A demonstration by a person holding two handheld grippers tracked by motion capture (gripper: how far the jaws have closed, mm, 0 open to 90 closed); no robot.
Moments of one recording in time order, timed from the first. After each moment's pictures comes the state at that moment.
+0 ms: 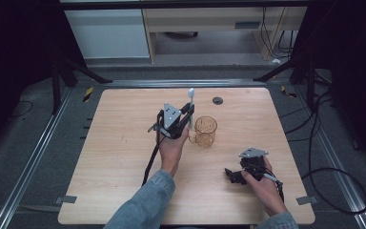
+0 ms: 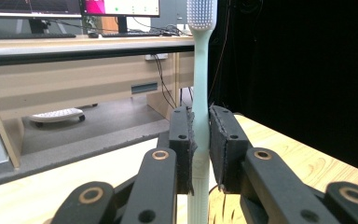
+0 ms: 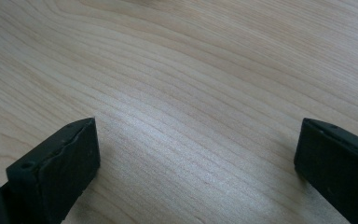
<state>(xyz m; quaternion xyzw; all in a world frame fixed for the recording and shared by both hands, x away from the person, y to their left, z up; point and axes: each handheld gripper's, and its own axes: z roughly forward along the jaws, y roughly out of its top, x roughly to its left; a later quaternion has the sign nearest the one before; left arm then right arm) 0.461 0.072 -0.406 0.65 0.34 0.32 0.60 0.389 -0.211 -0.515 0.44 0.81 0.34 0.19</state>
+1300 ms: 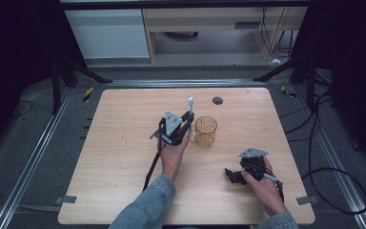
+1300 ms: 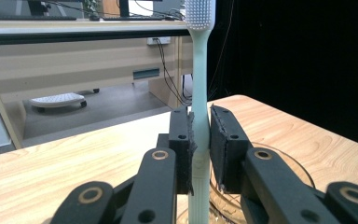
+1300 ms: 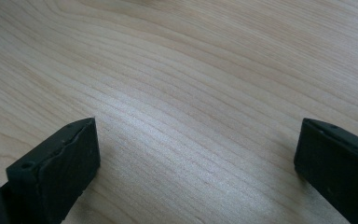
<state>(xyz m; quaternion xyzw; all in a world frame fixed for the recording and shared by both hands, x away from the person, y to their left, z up) 0.458 0.071 -0.438 0.66 0.35 0.31 0.58 0.389 -0.211 -0.515 0.44 0.81 0.34 0.19</state>
